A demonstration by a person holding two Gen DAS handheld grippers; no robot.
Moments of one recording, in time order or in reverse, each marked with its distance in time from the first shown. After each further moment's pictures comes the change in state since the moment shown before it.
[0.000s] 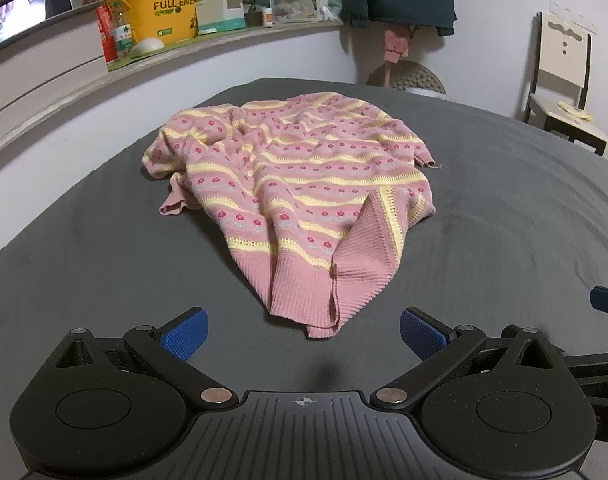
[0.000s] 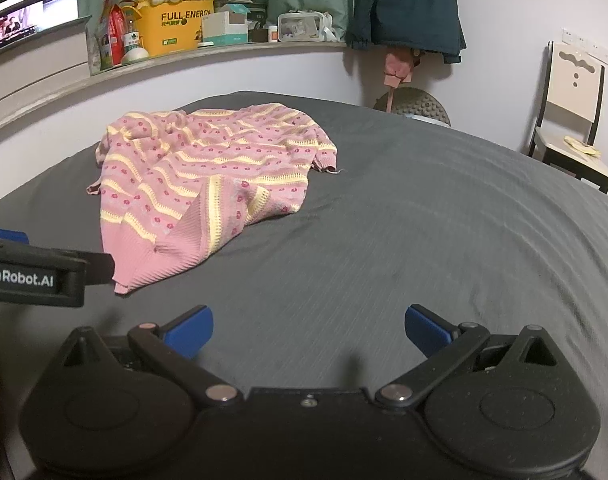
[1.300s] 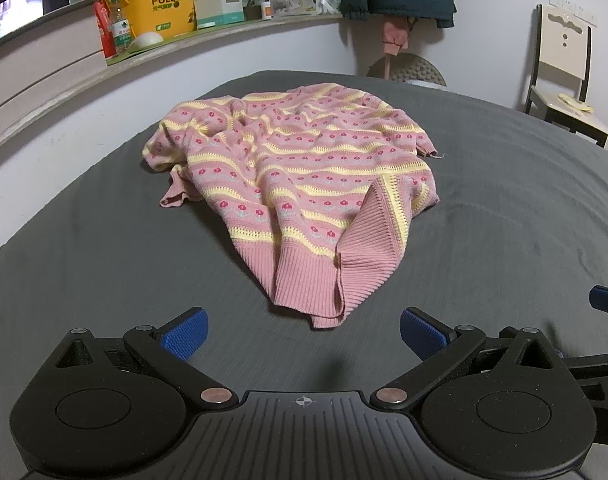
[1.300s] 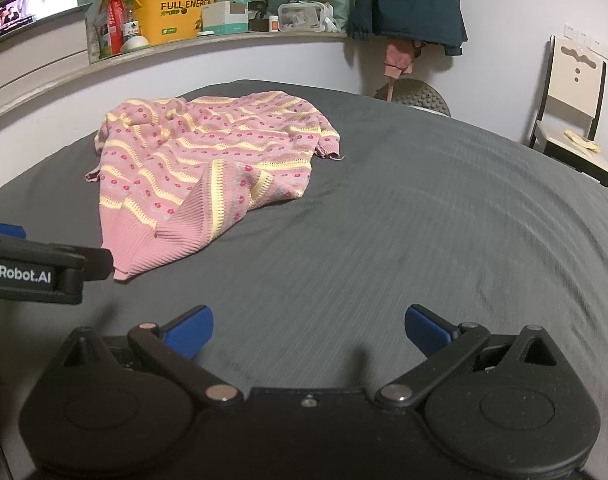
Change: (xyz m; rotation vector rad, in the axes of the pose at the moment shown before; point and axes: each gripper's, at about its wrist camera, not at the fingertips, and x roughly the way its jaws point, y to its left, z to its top) left arm 0.004 0.001 -0.003 0.011 0.020 0.006; right arm 0.005 0.005 -0.006 -0.002 0.025 -0.008
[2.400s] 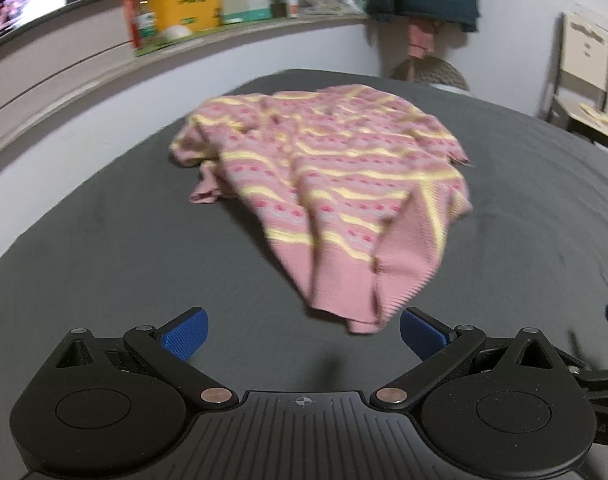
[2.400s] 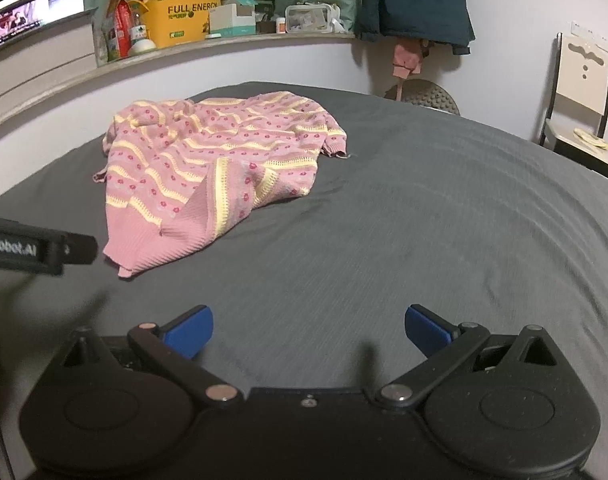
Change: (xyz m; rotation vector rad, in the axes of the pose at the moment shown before) left arm 0.003 0.021 0.003 -0.056 -0.002 0.074; right arm 0.004 -0.006 -0.003 0.001 -0.021 0.053
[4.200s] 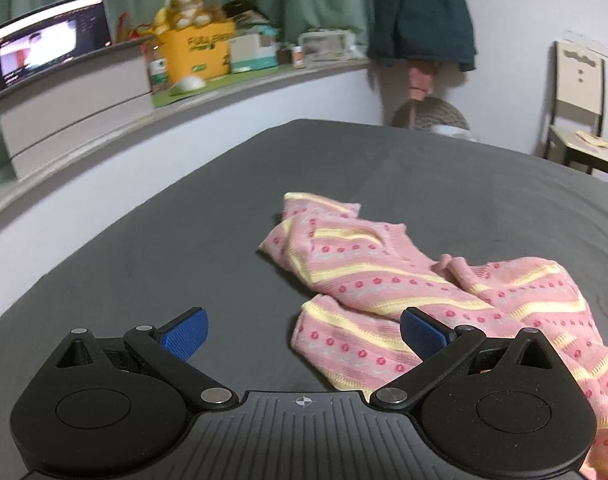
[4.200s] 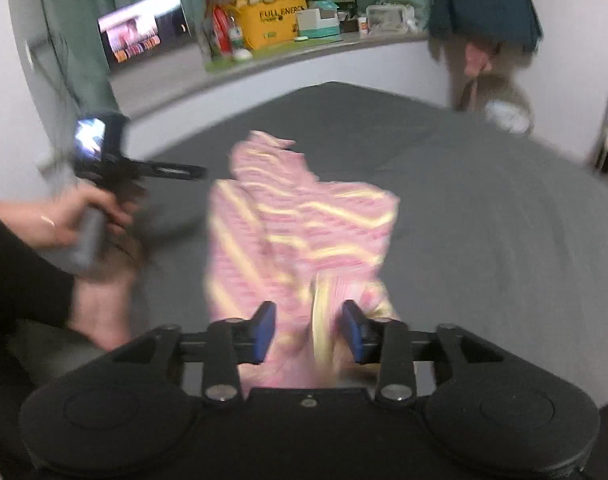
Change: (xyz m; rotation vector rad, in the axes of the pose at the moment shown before) left arm -0.026 0.015 0.017 0.026 -0.140 0.005; right arm -0.225 -0.088 0.001 -0.159 0.085 0.189
